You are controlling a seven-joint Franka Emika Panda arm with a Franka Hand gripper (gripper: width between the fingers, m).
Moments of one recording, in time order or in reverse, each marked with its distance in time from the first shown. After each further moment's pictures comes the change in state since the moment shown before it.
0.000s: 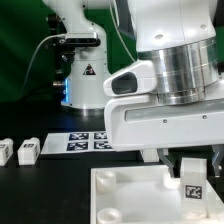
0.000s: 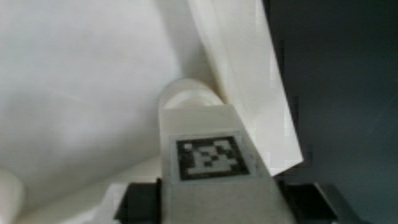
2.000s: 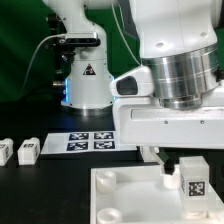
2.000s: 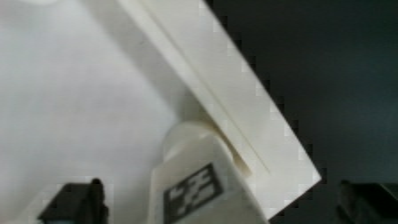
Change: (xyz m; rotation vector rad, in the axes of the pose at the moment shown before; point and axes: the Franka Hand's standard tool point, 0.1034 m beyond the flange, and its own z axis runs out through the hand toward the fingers) arm -0.006 0.002 0.001 -0.056 -0.017 -0.031
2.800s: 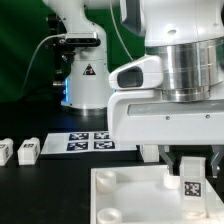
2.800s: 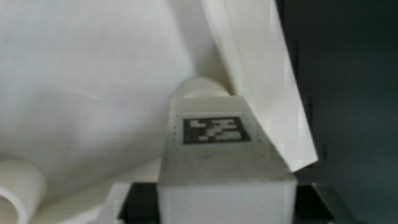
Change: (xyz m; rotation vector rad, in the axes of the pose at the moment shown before) arm 0.006 0.000 -0.002 -0.010 0.032 0.085
